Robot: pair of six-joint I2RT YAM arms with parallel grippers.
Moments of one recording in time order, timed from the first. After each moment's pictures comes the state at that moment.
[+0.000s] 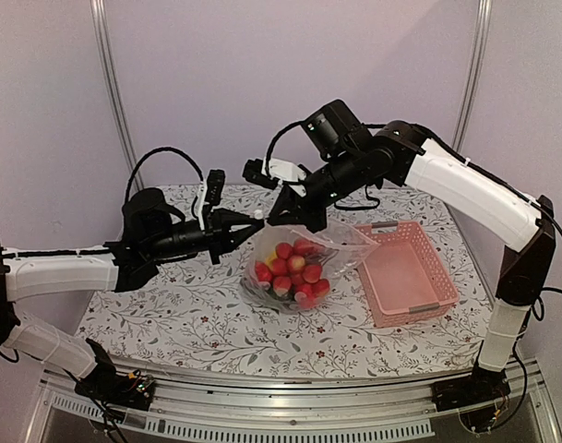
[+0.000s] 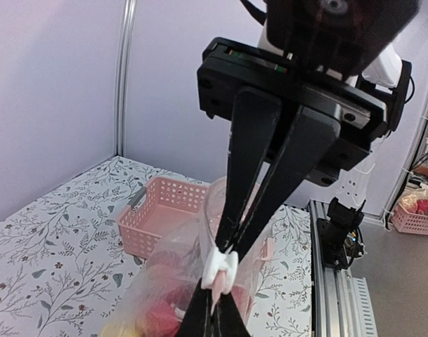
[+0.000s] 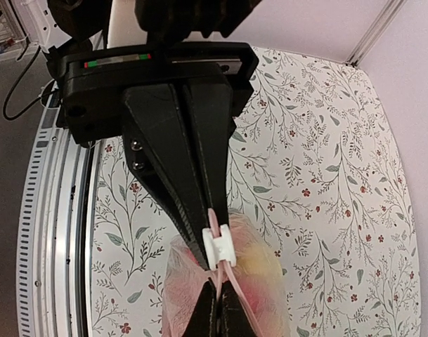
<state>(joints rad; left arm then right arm) -0.74 1.30 0.71 0.62 0.54 -0.17 0.96 1.87 2.04 -0.95 -0.33 -0.50</state>
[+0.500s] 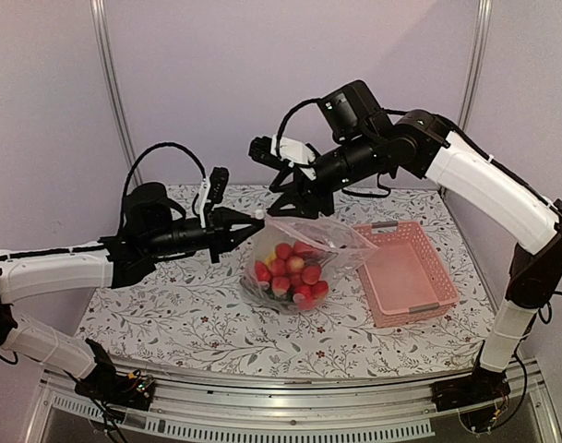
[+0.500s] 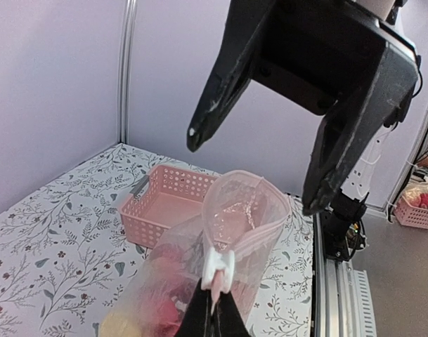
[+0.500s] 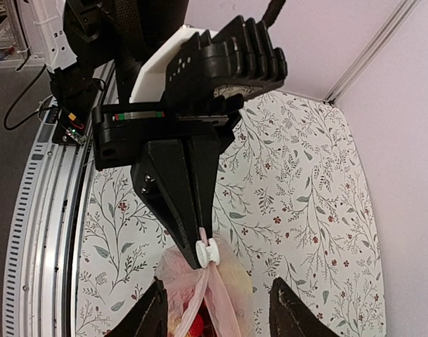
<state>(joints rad) -0.75 1.27 0.75 0.48 0.51 -0.14 0.96 1.80 2.06 -0.91 -0.32 -0.56</state>
